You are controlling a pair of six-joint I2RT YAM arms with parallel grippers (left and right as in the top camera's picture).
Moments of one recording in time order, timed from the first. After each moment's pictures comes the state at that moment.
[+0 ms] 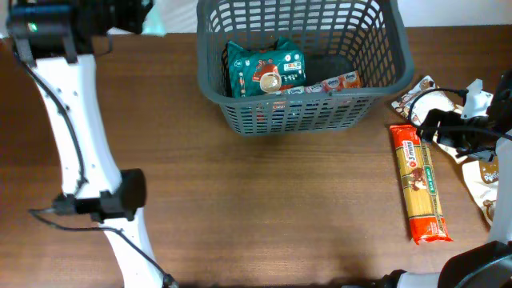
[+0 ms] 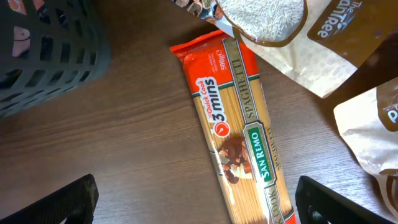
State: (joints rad) left arm 0.03 2.22 2.97 -1.36 0.37 0.27; right arm -0.43 1.56 1.46 -1.17 -0.20 -0.09
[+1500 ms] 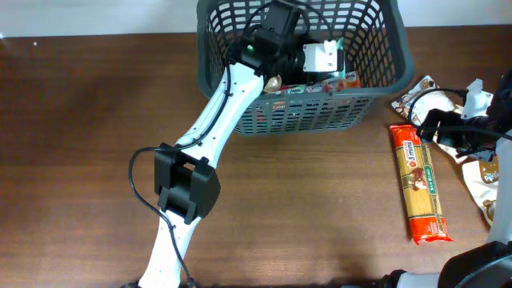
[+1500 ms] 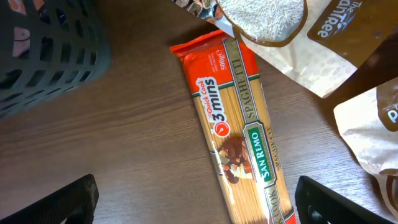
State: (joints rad) left arm -0.52 2.37 2.39 -0.74 0.47 1.03; right arm -0.43 1.56 1.46 -1.17 -0.20 -0.09
